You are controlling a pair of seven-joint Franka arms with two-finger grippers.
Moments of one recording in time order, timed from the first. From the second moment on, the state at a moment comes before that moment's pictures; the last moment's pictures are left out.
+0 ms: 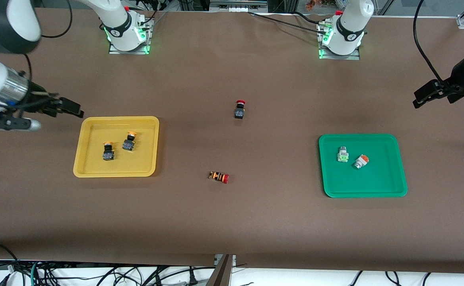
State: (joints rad) left arm -0.01 -0.02 0.01 -1.64 0.03 1.63 -0.18; right arm 0.46 0.05 -0.46 -1.73 0.15 1.71 0.03
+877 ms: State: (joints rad) left arm -0.01 -0.02 0.01 -1.64 0.03 1.62 -0.18; right arm 0.45 0.17 -0.45 -1.59 0.00 1.66 0.03
